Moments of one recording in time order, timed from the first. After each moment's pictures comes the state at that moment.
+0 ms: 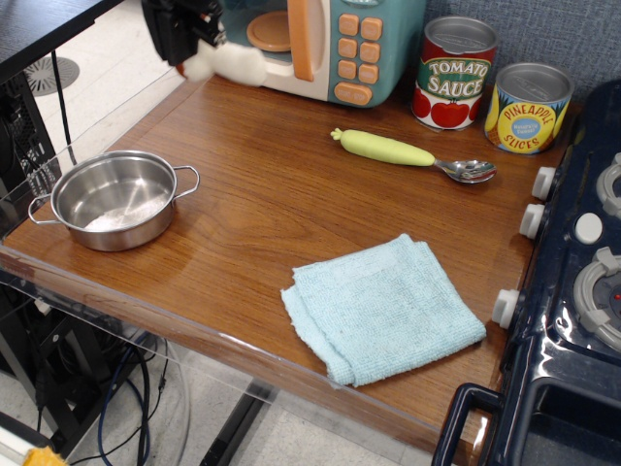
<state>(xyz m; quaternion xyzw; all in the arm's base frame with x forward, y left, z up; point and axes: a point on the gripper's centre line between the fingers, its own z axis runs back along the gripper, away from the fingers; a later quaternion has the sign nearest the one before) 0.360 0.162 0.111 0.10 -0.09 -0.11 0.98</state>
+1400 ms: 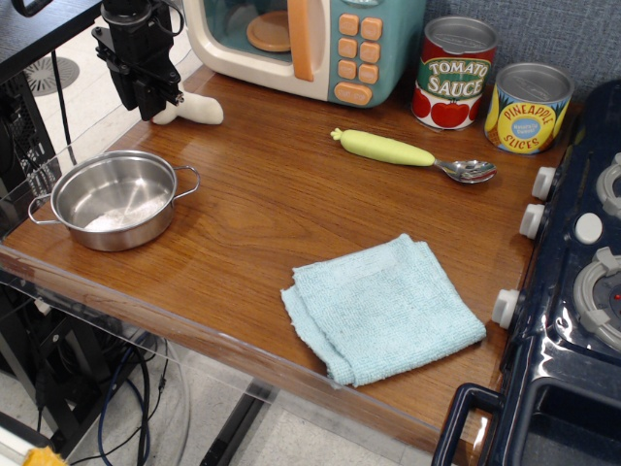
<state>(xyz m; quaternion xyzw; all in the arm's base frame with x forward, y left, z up) 0.388 0.232 0.038 0.11 -0.09 -0.08 0.99</state>
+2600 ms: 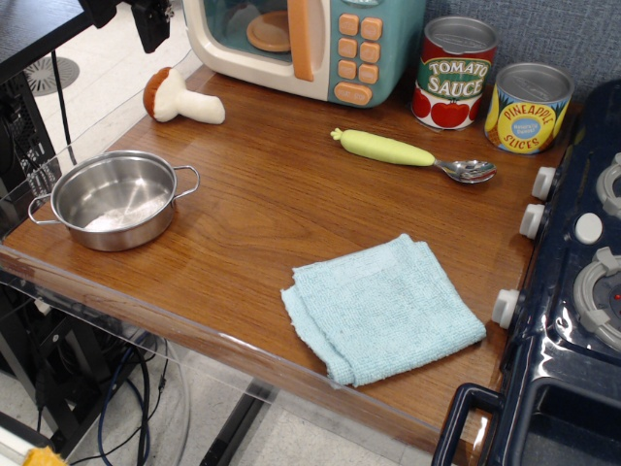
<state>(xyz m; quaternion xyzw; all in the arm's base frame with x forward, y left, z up) 0.378 0.219 0.123 0.12 -0.16 -0.03 0.98</state>
